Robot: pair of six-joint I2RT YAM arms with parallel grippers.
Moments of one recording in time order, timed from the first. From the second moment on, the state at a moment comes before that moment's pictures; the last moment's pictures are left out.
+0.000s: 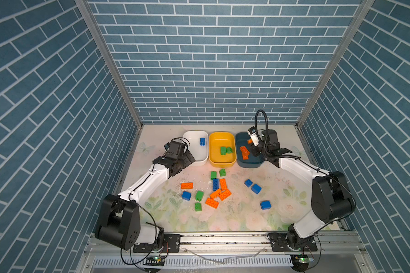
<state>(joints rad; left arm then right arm) -0.32 1.39 0.96 -0.50 -0.07 -0.86 0.37 1.66 1.13 -0.10 0.00 -0.24</state>
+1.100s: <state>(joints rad) -0.59 1.63 1.20 -0.62 -0.13 -0.57 0.35 1.40 0.87 0.09 0.10 0.12</state>
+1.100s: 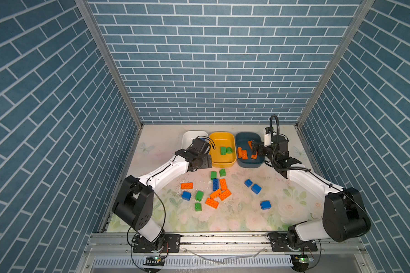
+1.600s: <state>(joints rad) -0.71 1.90 1.31 -0.63 -0.10 -0.57 0.35 1.27 0.77 0.17 0.13 0.14</state>
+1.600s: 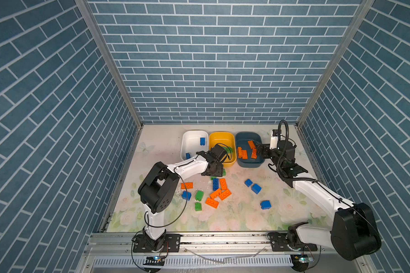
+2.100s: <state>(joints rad) -0.73 1.98 1.33 -0.63 -0.10 -0.60 0.35 1.26 0.76 0.17 0.12 0.14</state>
